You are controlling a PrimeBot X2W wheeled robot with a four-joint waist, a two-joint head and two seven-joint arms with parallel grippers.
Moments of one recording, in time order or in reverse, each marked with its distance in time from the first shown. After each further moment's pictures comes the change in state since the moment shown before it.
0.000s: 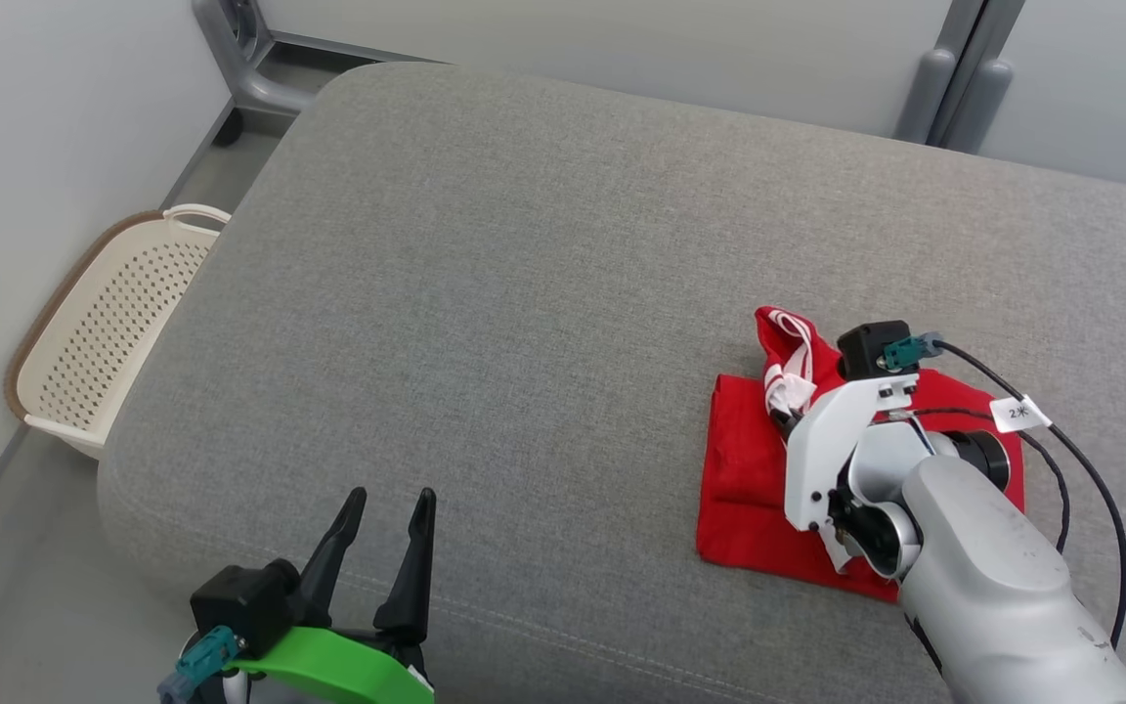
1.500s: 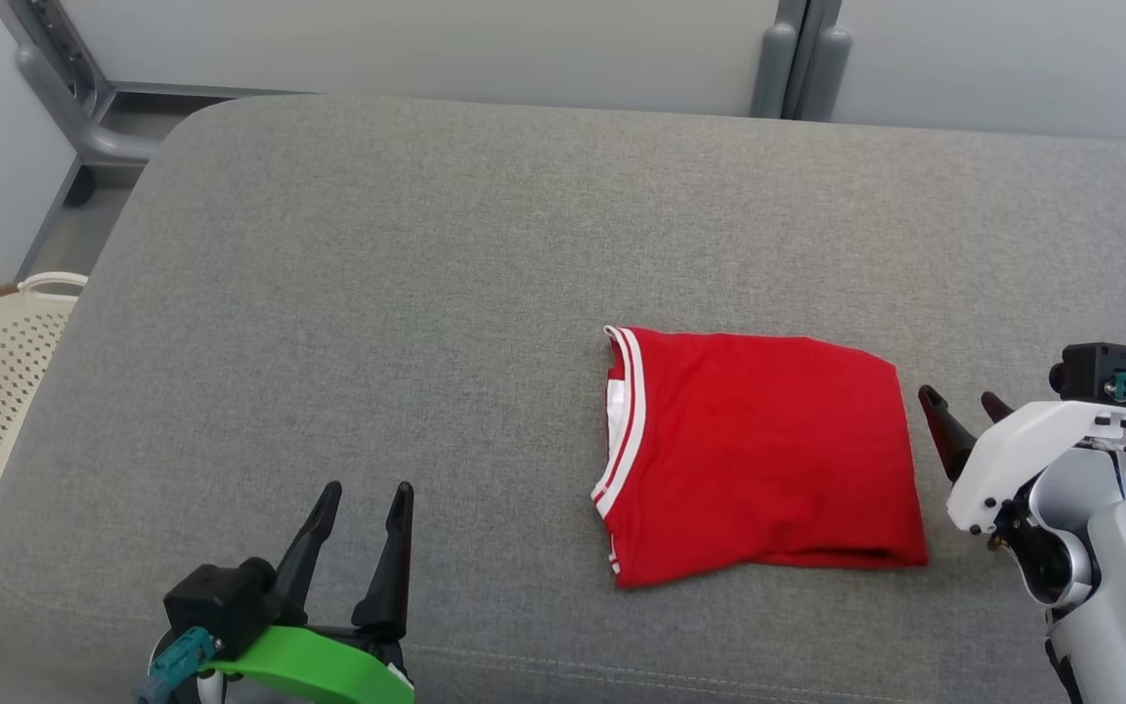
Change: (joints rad) left arm 0.018 0.036 0.021 -0.057 0.007 0.030 0.013; right arm 0.219 -0.113 -0.290 -0.302 0.023 0.000 -0.040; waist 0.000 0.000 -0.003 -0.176
